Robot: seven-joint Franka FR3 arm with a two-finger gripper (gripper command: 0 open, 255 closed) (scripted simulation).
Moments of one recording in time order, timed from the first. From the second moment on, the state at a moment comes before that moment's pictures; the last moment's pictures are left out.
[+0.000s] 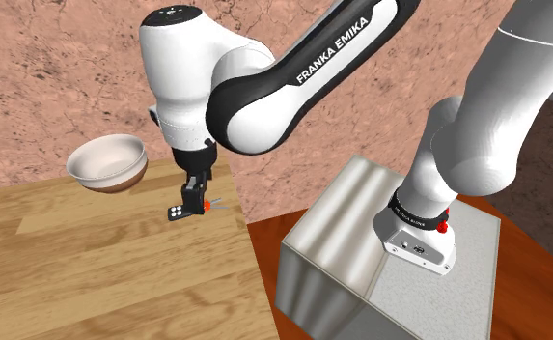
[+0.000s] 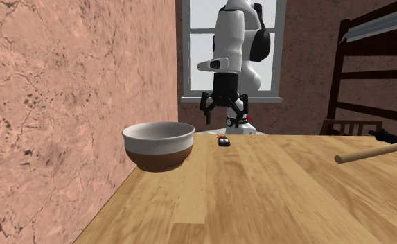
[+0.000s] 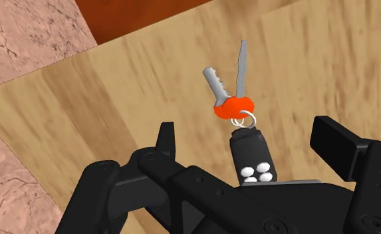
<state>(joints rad) 0.36 -0.01 0.40 -2.28 -0.05 2.34 0.13</state>
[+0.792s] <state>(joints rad) 0.37 0.05 0.40 -2.29 -0.09 2.41 0.15</state>
